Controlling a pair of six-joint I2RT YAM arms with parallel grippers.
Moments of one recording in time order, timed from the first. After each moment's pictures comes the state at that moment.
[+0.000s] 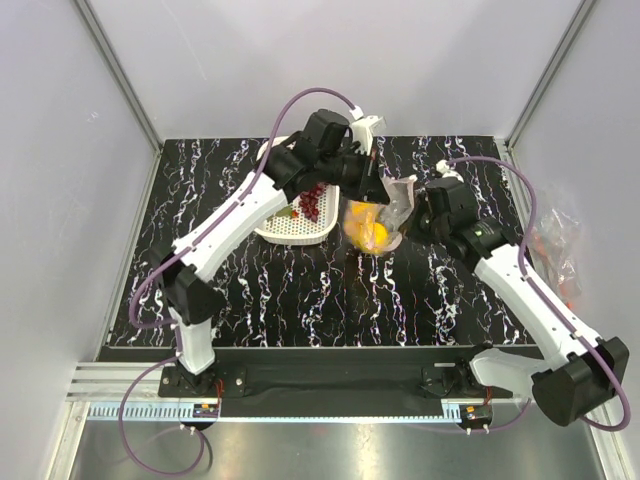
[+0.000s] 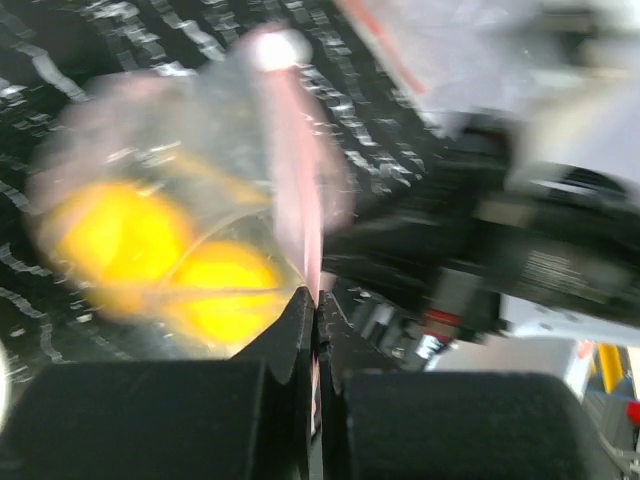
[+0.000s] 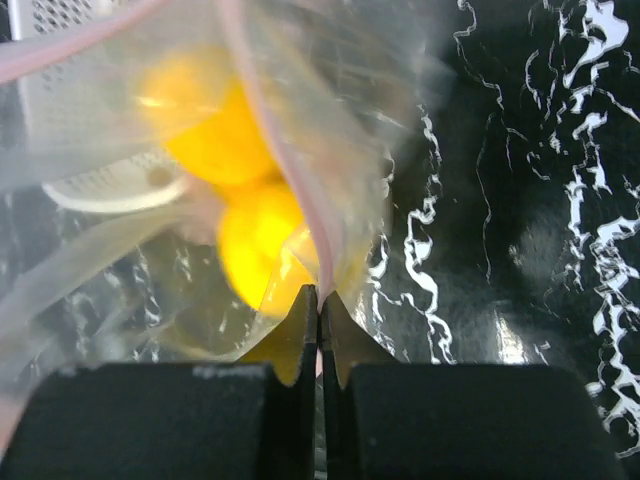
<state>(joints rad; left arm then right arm) -0.74 1.89 2.05 -0.73 0.51 -0.40 0.44 1.14 1.10 -0.62 0.10 0.66</state>
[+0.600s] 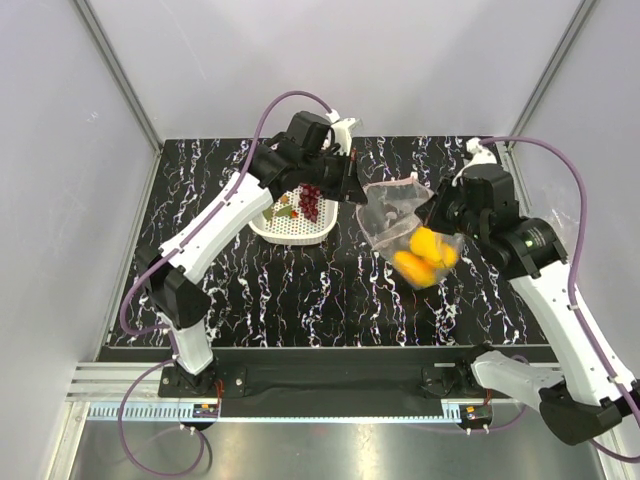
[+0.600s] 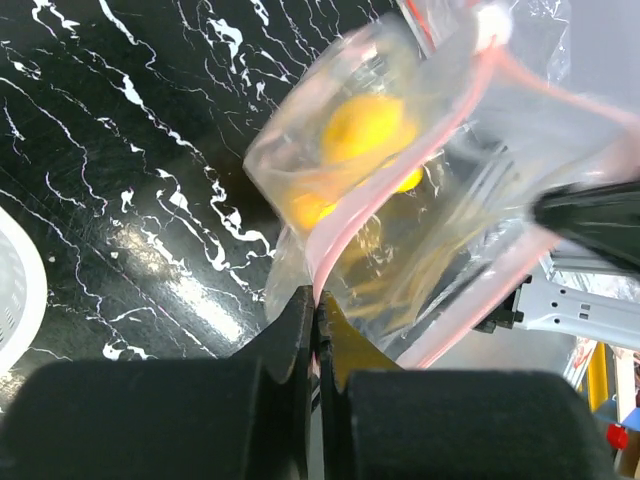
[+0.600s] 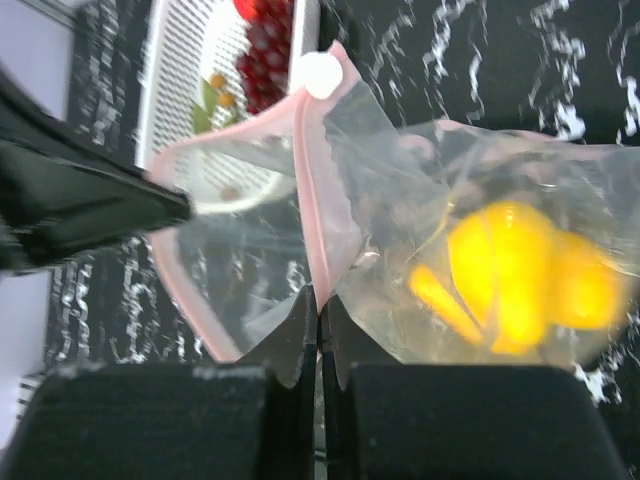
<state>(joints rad) -0.69 1.80 1.95 -0.80 0.47 -0.42 0.44 1.07 1.42 -0.86 0.09 0.57</state>
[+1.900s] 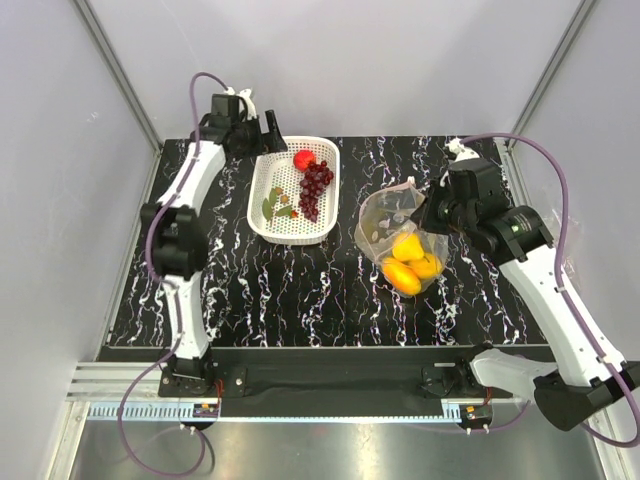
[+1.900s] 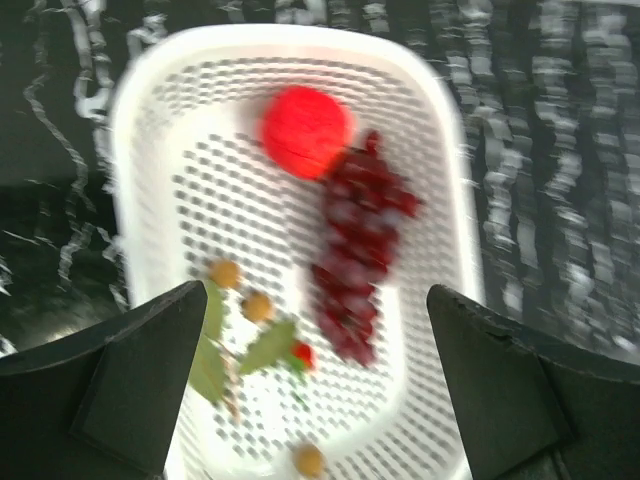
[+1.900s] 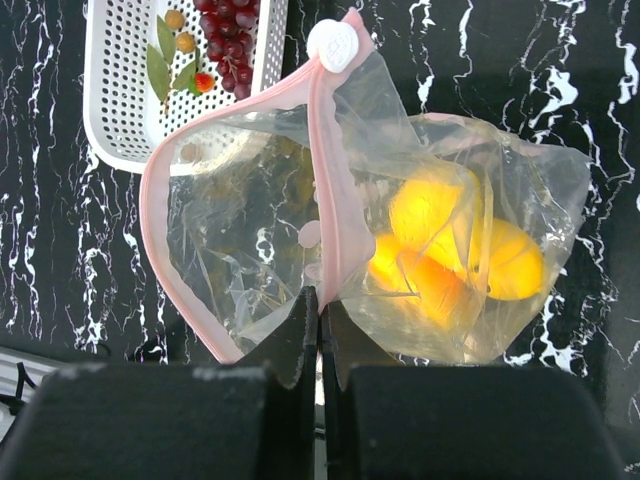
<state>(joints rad) -0.15 2.07 1.97 -0.54 0.35 -0.32 0.44 1.13 1.41 -0.93 0.07 0.51</state>
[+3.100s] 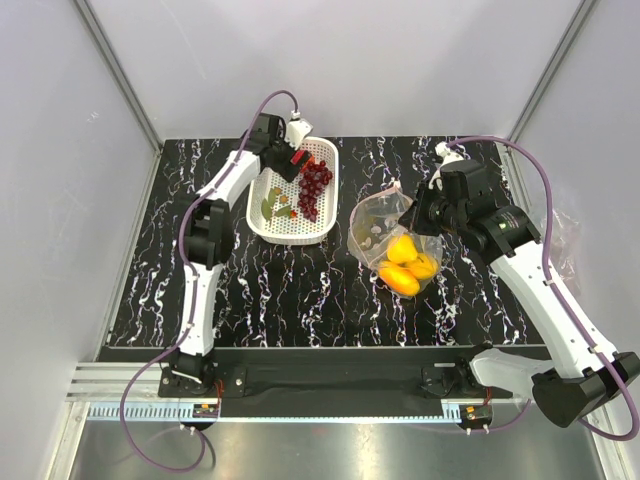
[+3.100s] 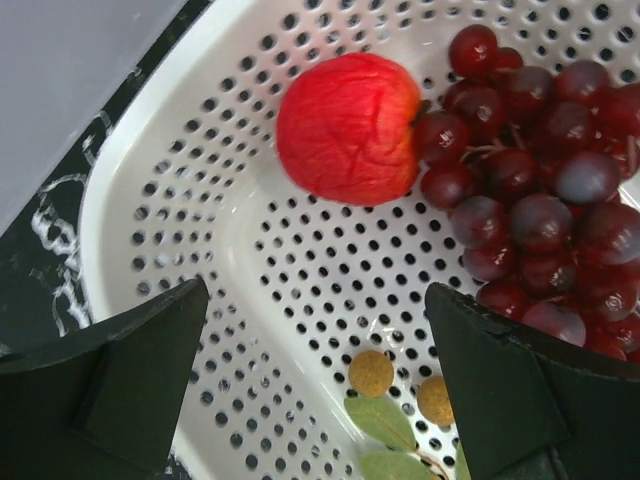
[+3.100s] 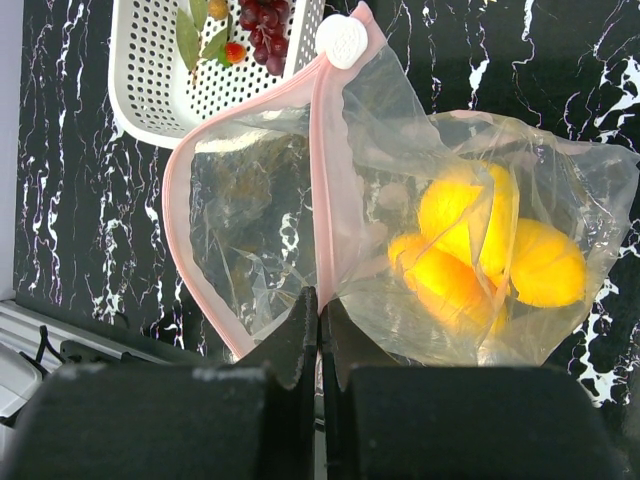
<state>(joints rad) -0.26 2.37 2.13 -0.49 0.17 0.48 0.44 1.16 1.35 -0.84 -0.05 0.50</state>
